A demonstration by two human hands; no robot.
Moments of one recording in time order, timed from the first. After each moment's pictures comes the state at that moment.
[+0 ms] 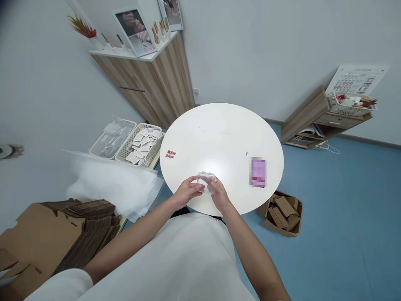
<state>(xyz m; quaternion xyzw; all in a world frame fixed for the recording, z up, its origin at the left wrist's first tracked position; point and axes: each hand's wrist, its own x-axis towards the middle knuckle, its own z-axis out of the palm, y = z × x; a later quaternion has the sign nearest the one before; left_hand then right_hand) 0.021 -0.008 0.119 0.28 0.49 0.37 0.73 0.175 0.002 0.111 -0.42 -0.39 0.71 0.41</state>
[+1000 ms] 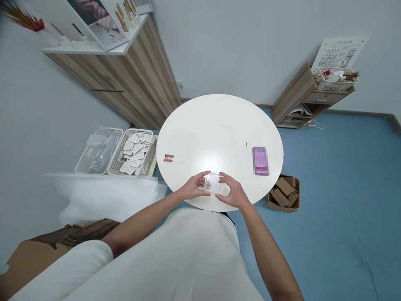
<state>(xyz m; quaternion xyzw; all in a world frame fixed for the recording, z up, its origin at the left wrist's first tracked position) -0.008 0.034 0.092 0.58 0.36 0.25 0.69 0.203 -0.009 0.103 -0.52 -0.71 0.34 0.32</state>
